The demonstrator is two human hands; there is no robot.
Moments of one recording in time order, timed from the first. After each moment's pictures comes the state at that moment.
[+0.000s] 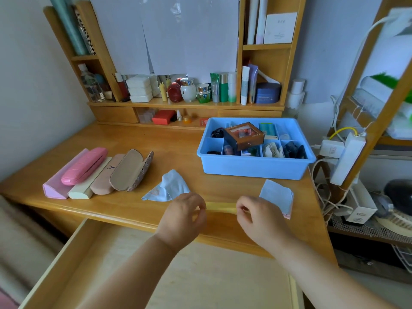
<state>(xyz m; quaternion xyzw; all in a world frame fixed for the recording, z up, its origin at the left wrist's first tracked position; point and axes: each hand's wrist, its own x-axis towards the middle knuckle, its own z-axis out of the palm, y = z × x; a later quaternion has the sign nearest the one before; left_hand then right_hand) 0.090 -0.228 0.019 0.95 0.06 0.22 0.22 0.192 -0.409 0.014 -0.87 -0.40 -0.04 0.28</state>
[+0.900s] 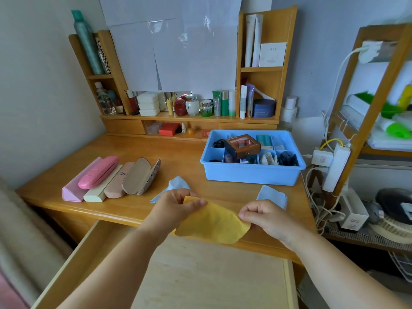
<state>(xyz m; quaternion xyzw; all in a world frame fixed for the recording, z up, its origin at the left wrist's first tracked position) 0.054 -0.234 0.090 0.78 0.22 0.10 0.58 0.176 -0.436 0.060 -0.75 -0.31 0.29 0.50</state>
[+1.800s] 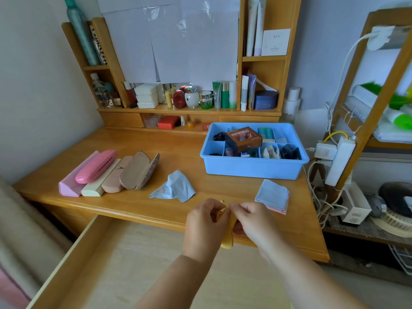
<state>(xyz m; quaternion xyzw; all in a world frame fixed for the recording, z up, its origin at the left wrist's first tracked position) 0.074 -0.304 0.033 0.84 0.22 0.30 0.39 0.145 -0.401 0.040 -0.79 -0.17 0.19 0.56</state>
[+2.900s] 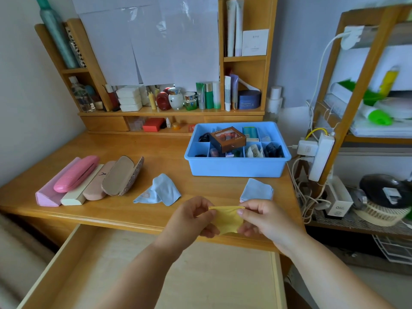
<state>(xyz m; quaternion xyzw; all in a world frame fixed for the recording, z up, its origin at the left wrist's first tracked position) 0.076 -0.290 0.059 0.74 0.15 0.06 0.65 0.171 -0.459 0.049 -0.72 -0.19 0.28 0.60</state>
